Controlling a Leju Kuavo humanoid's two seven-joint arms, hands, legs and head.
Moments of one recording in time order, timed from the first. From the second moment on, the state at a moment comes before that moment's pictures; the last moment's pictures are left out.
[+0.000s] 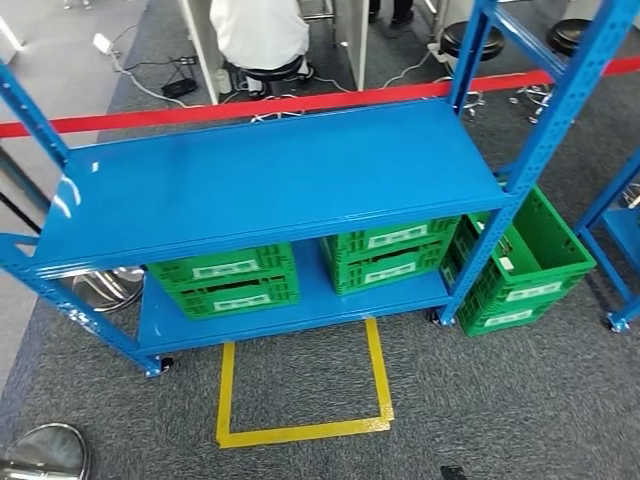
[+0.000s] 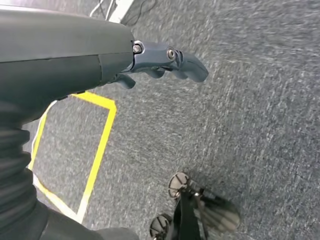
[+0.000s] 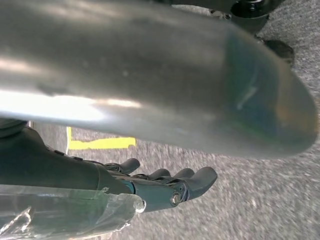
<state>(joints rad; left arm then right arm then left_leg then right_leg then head) -0.10 -0.22 1.20 -0.27 -1.08 0.04 -0.22 -0.09 0.21 -1.15 -0.24 1.27 -0.02 -0.23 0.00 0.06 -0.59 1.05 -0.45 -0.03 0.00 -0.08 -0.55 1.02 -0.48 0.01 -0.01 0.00</state>
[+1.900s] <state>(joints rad) 0.06 -0.07 0.43 -0.32 -0.36 0.01 -0.07 0.07 0.08 -0.41 -0.33 0.42 -0.02 -0.07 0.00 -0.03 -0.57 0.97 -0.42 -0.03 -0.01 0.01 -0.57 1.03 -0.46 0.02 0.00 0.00</state>
